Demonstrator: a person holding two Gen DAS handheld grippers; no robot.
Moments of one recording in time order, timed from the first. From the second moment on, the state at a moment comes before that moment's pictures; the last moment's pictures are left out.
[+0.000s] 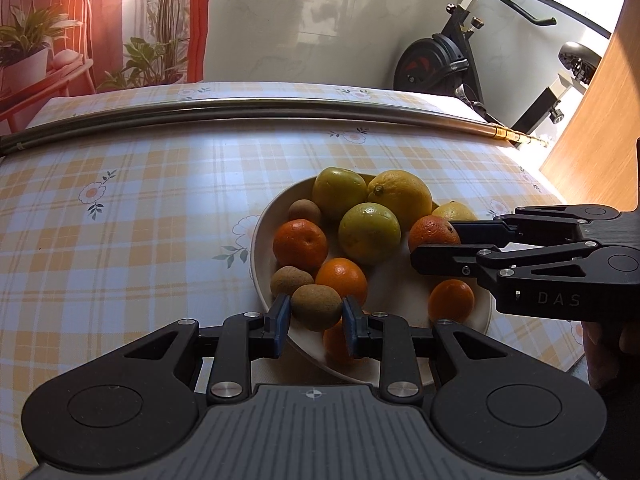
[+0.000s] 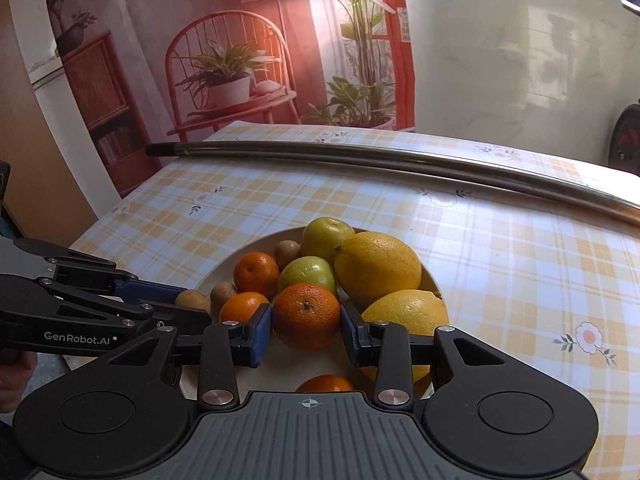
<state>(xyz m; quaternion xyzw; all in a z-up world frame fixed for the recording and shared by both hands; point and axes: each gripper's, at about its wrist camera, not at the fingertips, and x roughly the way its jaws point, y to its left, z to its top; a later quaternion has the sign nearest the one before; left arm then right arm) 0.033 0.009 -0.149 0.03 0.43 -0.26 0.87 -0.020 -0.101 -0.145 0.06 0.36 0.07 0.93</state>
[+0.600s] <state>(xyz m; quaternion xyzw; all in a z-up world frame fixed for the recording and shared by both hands) 0.032 0.008 -0.149 0.03 0.43 -0.24 0.87 -0.018 -0.102 -0.153 0.06 0.38 0.07 0.92</state>
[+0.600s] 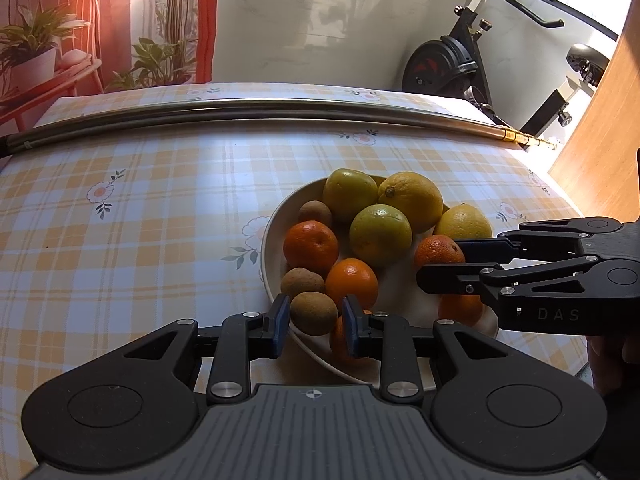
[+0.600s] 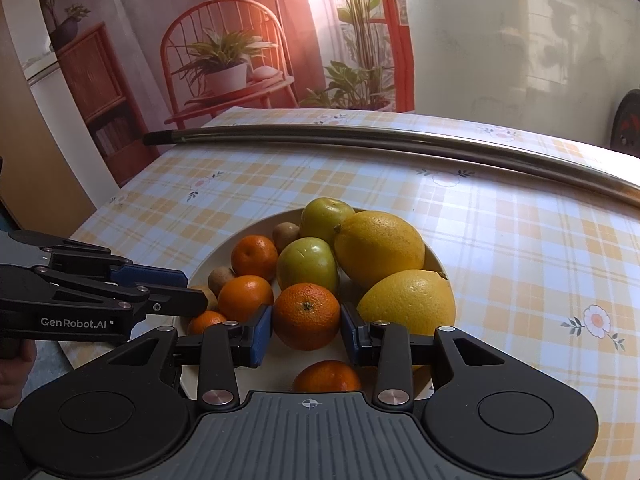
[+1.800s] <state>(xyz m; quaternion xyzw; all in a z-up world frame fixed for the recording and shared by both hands) 0.032 0.011 -0.146 0.03 0.42 -0.23 0.88 -0.019 -0.098 -0.151 0.04 0.38 0.07 0.92</state>
